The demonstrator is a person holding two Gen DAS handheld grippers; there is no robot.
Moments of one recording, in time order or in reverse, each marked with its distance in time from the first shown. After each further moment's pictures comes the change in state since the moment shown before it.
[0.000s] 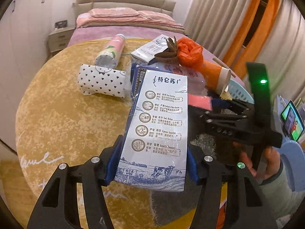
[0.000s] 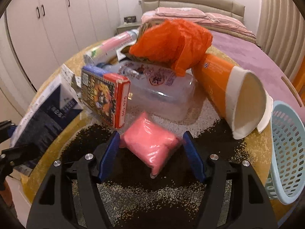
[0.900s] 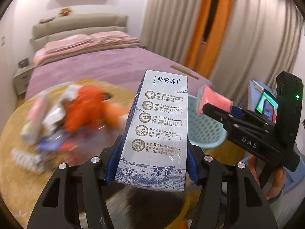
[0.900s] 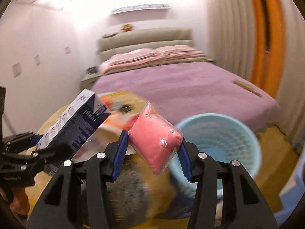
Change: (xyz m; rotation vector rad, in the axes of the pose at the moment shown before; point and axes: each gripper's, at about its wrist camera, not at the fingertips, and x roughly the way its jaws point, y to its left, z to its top) left arm 0.039 -0.178 0.080 0.268 -0.092 -0.191; right arm -0.168 -0.158 -0.049 0.333 -0.363 -0.235
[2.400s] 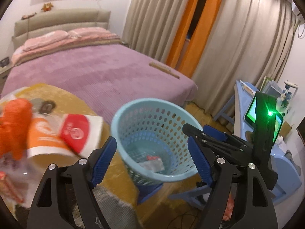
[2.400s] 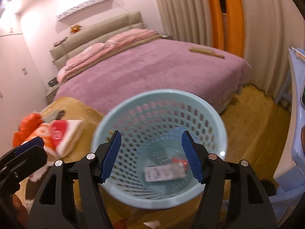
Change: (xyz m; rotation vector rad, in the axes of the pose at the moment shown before) left arm 0.081 -0.066 0.024 -0.019 -0.015 -0.107; right arm 0.039 -0.090 -0.007 0.206 0.084 -0.118
